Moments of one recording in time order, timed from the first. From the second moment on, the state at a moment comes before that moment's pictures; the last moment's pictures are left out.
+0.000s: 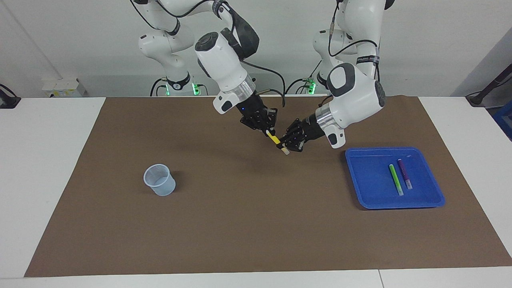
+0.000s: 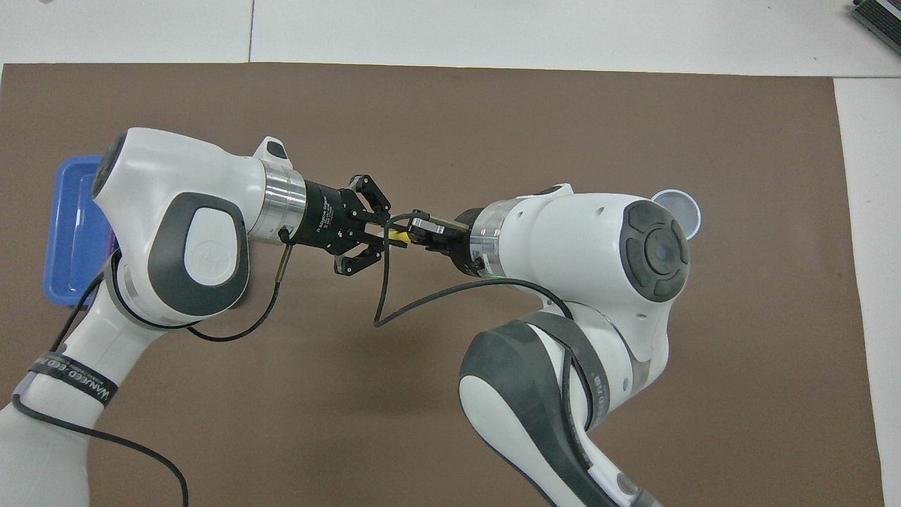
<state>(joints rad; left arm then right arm) -0.14 0.20 -0.26 -1.84 -0.81 2.10 -1.27 0.45 0.15 0.12 -1.81 0.43 2.37 0.65</state>
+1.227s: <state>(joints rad) -0.10 0.16 -0.24 -1.90 -0.44 2.09 -1.11 0.16 -0.05 0.11 -1.79 0.19 1.78 0.29</state>
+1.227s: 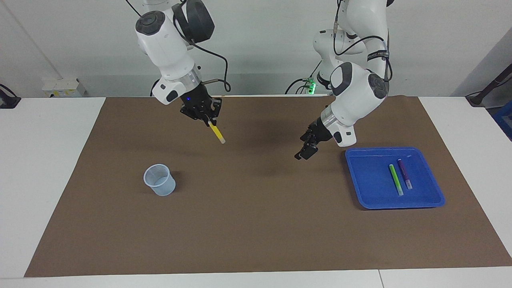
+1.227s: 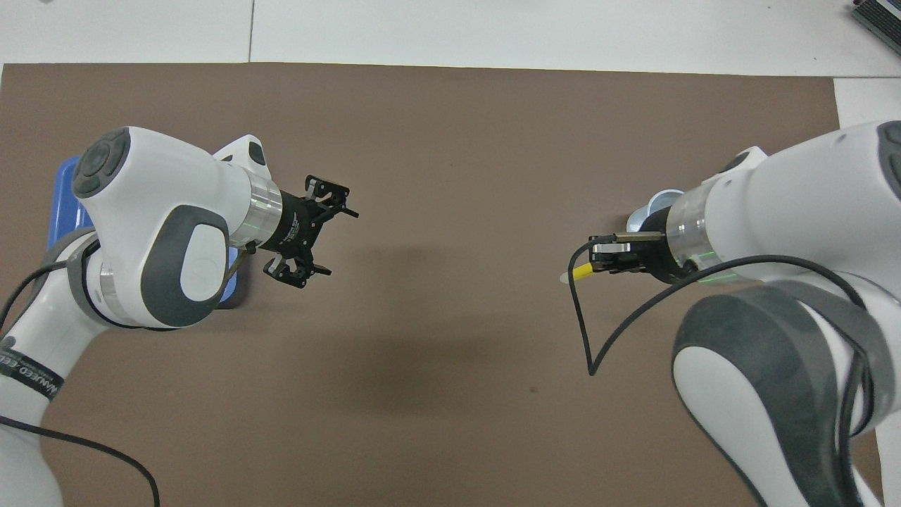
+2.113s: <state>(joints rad) 0.14 0.14 -0.23 -1.94 -0.16 2.12 -0.26 0.00 -0.03 0.11 -1.84 0.03 1.91 -0.03</state>
